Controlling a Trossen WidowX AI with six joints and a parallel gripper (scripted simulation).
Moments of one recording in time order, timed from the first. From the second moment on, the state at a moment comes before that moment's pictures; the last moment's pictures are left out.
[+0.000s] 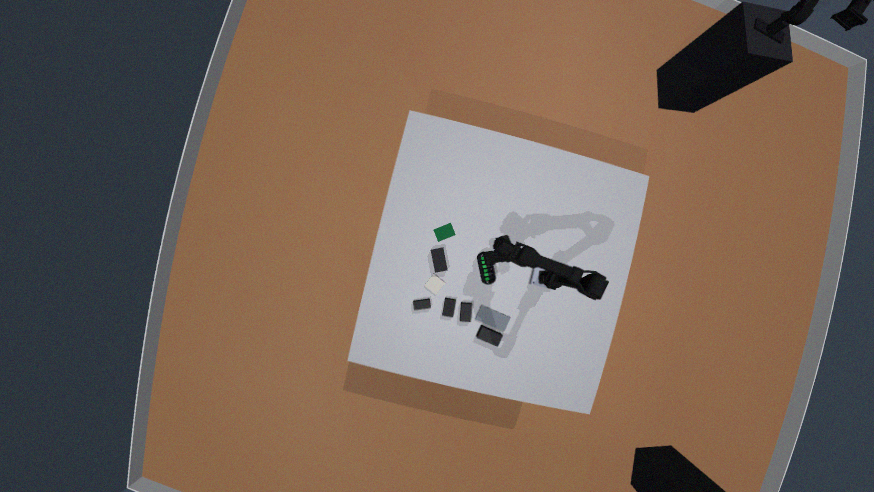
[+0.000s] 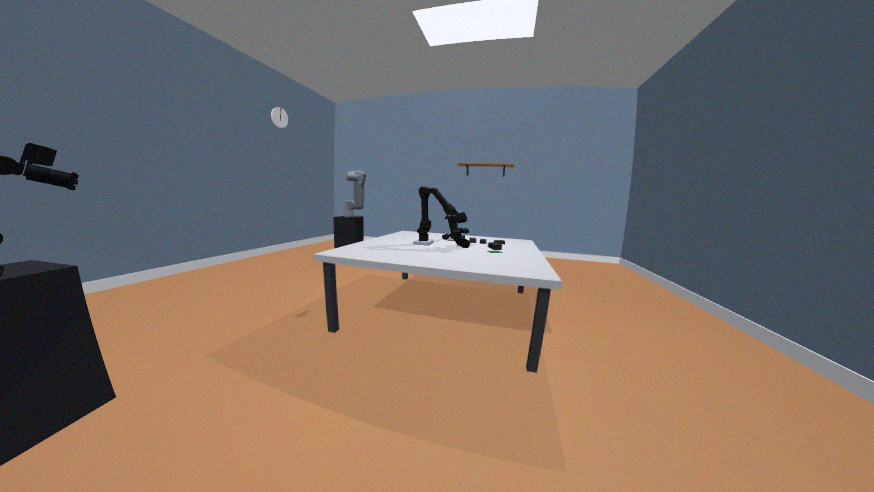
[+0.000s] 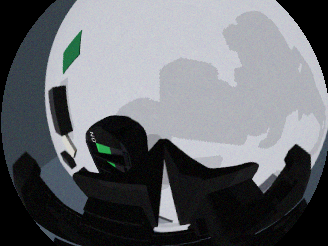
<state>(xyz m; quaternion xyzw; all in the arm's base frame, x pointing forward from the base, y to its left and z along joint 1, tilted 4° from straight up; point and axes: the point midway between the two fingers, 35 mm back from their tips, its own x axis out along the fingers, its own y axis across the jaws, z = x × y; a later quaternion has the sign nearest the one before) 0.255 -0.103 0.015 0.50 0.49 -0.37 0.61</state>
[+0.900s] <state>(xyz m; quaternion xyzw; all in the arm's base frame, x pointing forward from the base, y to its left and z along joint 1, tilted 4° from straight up) 0.259 -0.100 0.005 0.50 0.50 -0.37 0.61</state>
